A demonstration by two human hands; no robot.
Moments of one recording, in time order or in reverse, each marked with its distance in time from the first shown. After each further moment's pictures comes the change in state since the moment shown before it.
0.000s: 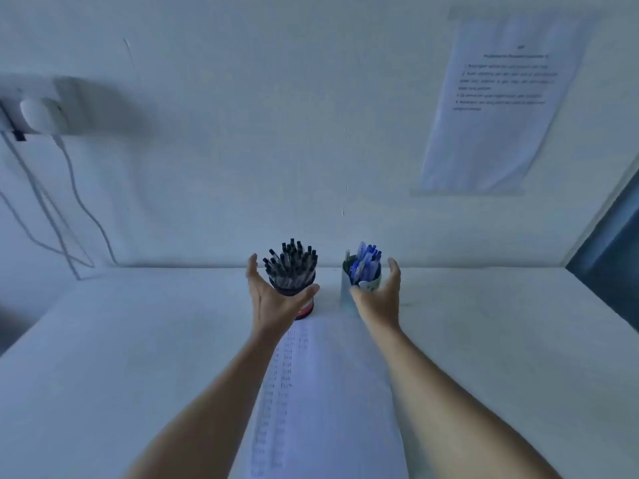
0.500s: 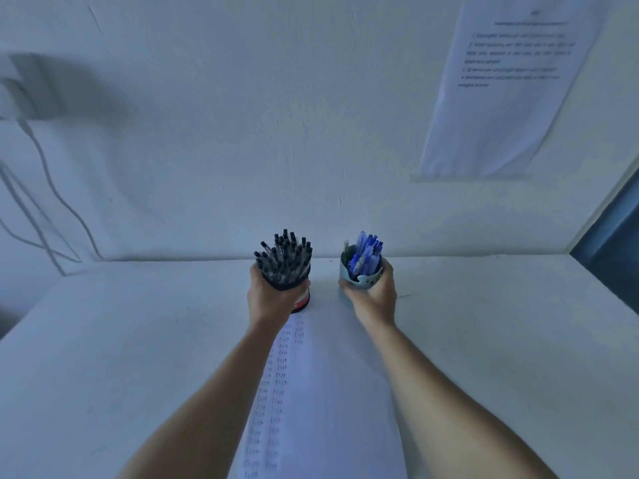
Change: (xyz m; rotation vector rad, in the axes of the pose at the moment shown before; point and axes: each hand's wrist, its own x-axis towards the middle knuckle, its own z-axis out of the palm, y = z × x) left_hand 0.008 -0.001 0.010 -0.007 -0.013 -0.213; right_hand 0.014 0.034 0.010 0.037 -0.016 0.021
